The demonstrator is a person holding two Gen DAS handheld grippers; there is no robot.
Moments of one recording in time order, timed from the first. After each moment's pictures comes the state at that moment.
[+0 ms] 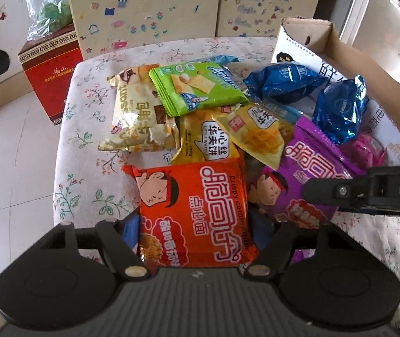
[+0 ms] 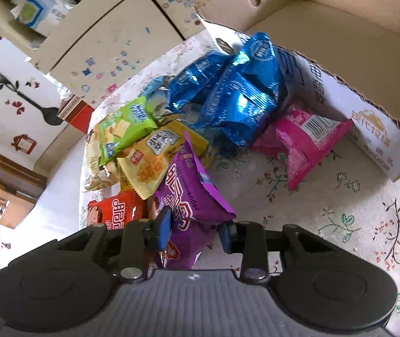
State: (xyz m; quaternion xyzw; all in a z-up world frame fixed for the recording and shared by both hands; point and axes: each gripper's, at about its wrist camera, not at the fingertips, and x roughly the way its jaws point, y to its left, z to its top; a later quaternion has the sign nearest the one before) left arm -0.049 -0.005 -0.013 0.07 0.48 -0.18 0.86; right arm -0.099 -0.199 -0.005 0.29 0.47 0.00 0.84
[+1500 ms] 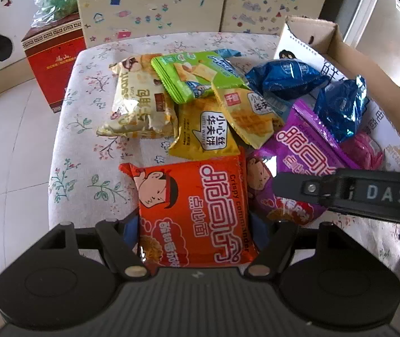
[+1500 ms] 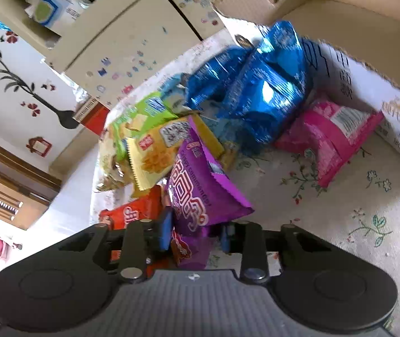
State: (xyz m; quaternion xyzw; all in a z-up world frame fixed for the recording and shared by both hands) left arm -0.054 -0.002 -0.016 0.05 0.49 -0.17 0.85; right arm -0.099 -0.186 -0.013 0.30 0.43 0.03 0.85
